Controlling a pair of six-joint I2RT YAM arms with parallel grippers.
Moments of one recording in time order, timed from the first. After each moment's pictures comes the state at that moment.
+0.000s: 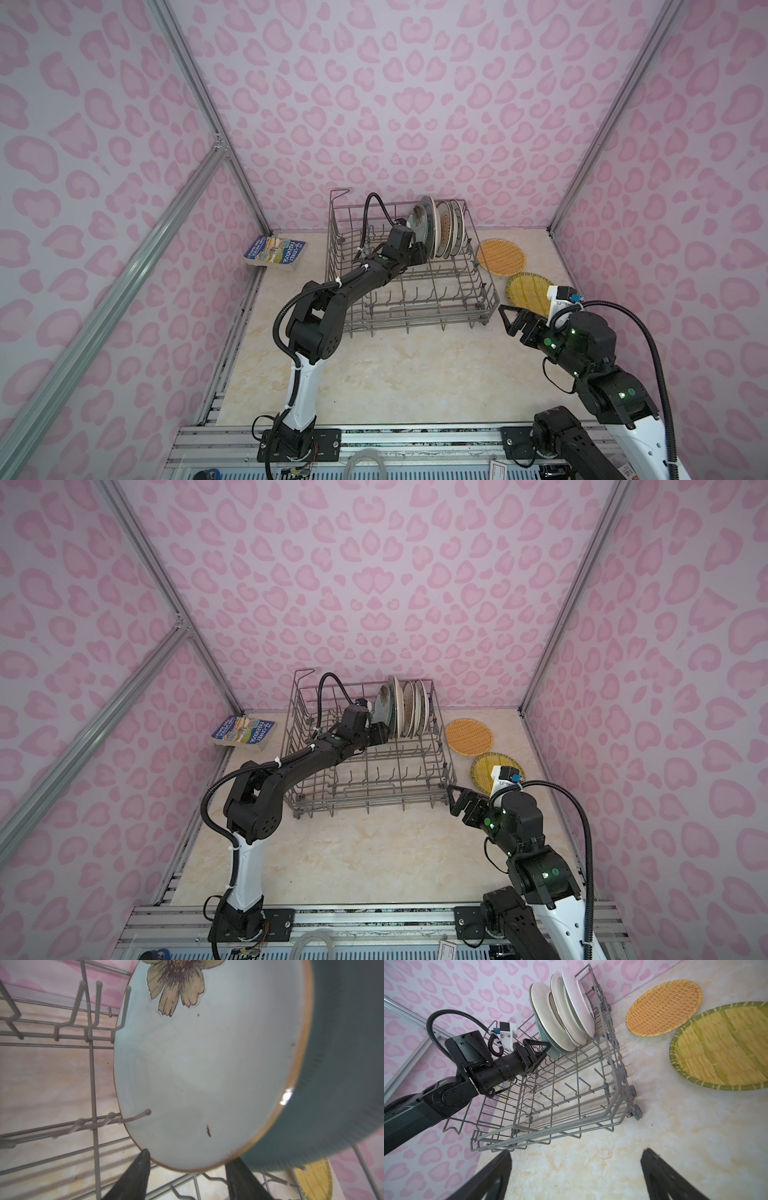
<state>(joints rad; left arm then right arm) -0.56 2.10 1.66 -0.11 0.04 -0.58 0.27 0.52 0.73 -0.63 -0.11 0.67</state>
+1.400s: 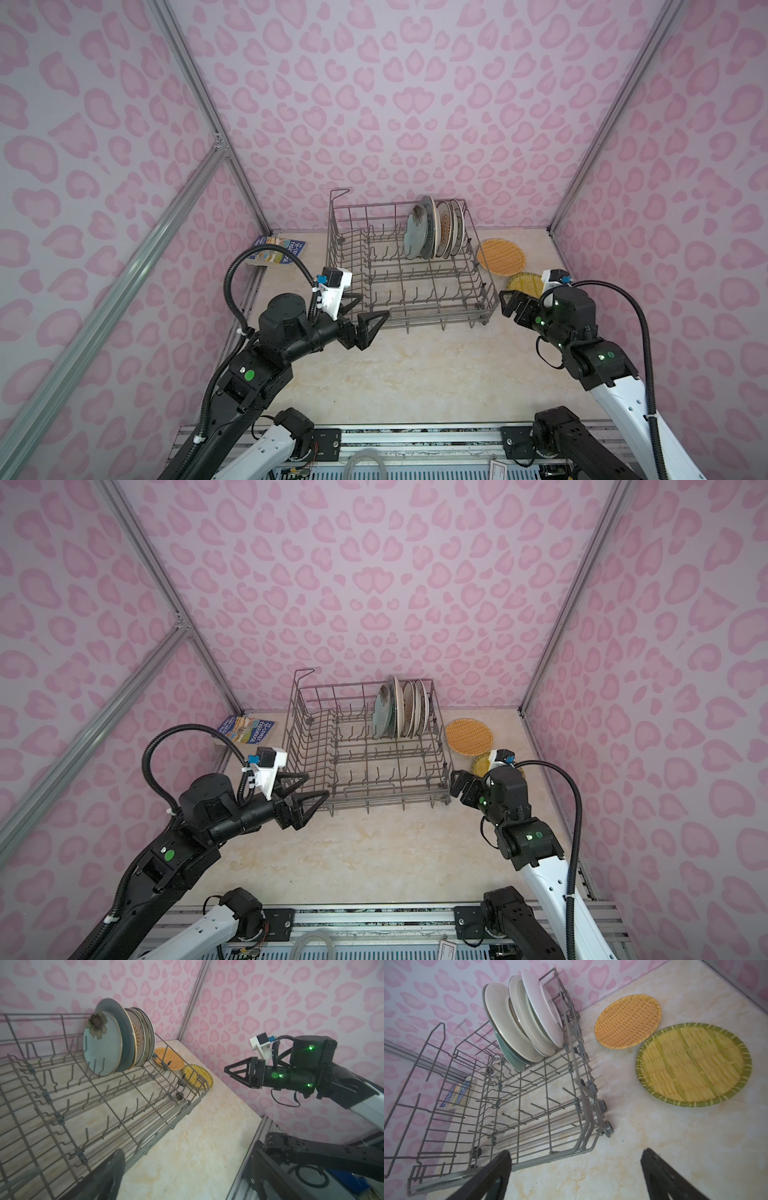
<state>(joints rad) -0.56 0.78 0.97 -0.50 0.42 -0.31 0.19 0.78 0.80 -0.58 0.02 0.58</state>
